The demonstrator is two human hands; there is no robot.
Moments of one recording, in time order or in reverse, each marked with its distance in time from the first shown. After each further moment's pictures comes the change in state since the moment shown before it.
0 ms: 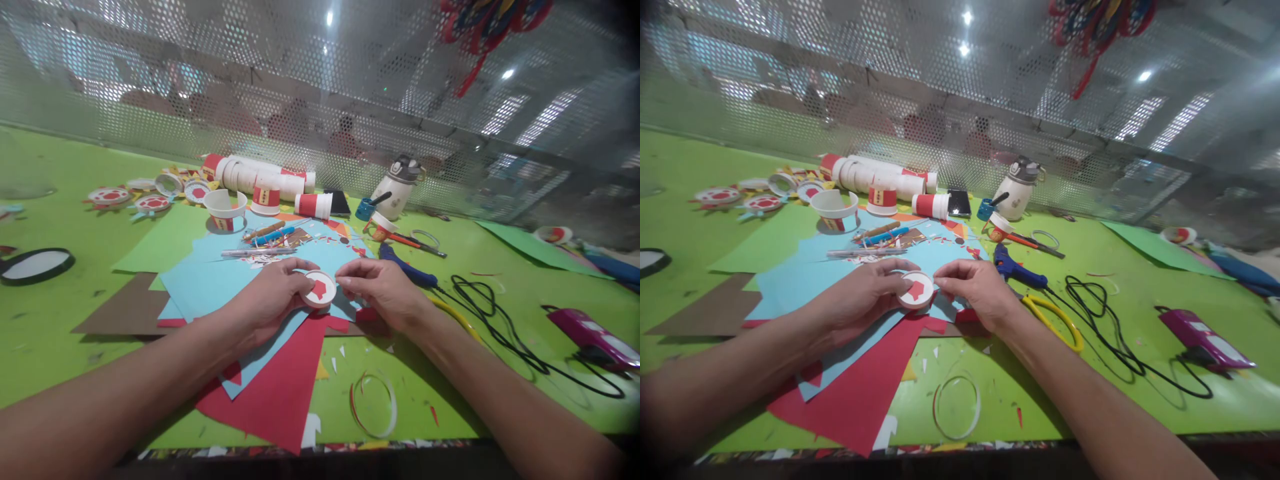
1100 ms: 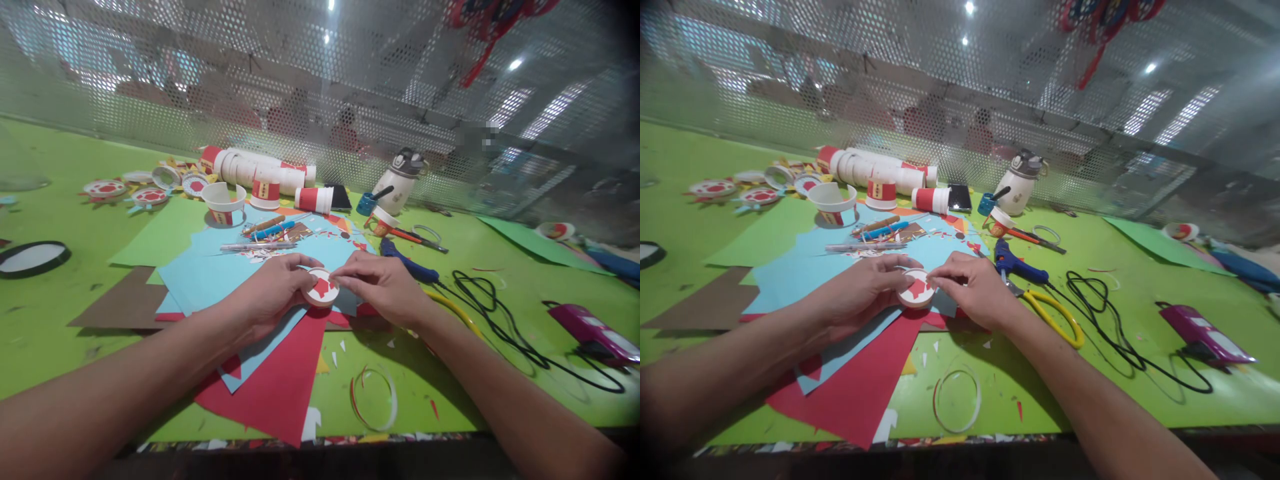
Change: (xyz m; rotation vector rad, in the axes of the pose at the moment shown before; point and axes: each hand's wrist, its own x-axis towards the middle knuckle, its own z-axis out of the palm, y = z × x) left_hand -0.002 0.002 0.002 0.036 -0.031 -0.019; right_hand -0.007 -0.010 -0.003 -0.650 -0.087 -0.526
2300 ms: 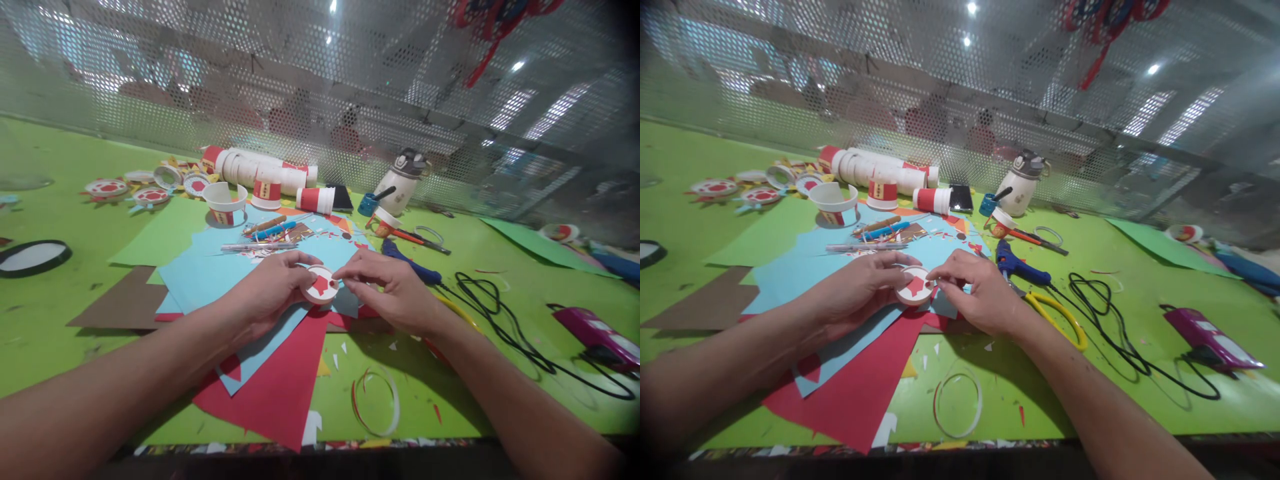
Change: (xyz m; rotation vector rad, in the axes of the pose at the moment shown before) left_hand 0.000 0.003 -0.003 -0.016 -0.008 0.020; right_hand -0.004 -0.005 -0.008 -0.110 -0.023 -0.151
